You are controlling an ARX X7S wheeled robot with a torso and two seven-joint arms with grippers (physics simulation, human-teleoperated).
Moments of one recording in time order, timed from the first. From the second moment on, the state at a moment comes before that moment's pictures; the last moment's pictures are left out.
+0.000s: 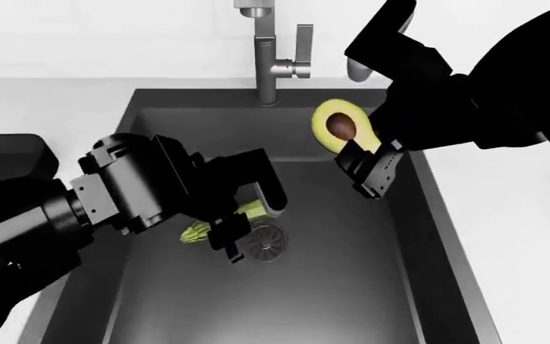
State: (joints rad) left arm -1.52 -0.35 1.49 -0.30 -0.79 -0.99 0.42; right arm 1.95 0.64 -1.43 0.05 1.34 1.17 -0.13
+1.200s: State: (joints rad) left arm -1.72 -0.63 1.19 0.11 -1.01 -1.17 0.15; right arm 1.95 0.59 -1.42 0.15 1.30 1.14 -0.07
